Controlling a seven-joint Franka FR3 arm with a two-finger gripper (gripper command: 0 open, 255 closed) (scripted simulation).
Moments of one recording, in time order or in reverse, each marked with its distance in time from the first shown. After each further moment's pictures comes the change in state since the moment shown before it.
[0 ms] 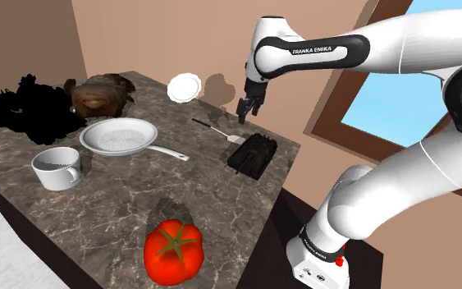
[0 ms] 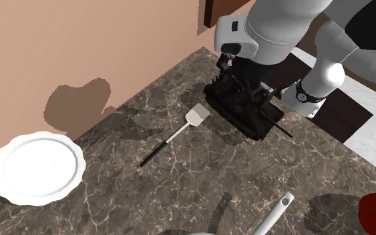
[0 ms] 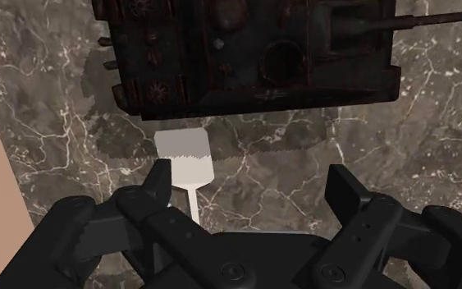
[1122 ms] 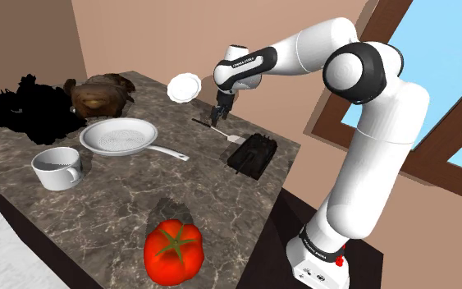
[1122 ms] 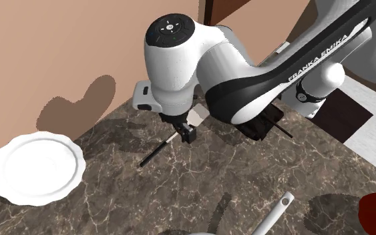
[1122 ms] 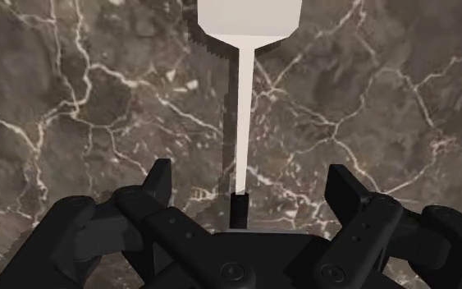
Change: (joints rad) arm -0.017 0.602 -0.083 0.347 0.239 0.296 -0.342
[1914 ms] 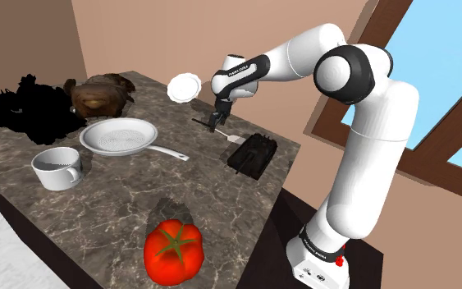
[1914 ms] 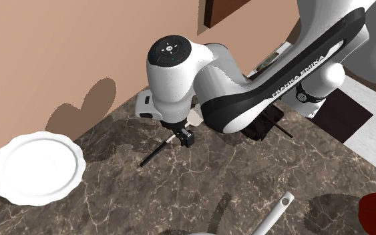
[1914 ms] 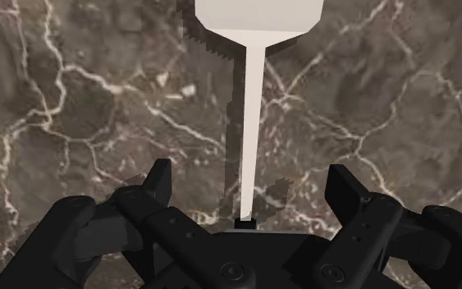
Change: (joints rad) arm -0.006 0.058 0.007 -0.018 0.024 0.076 -0.020
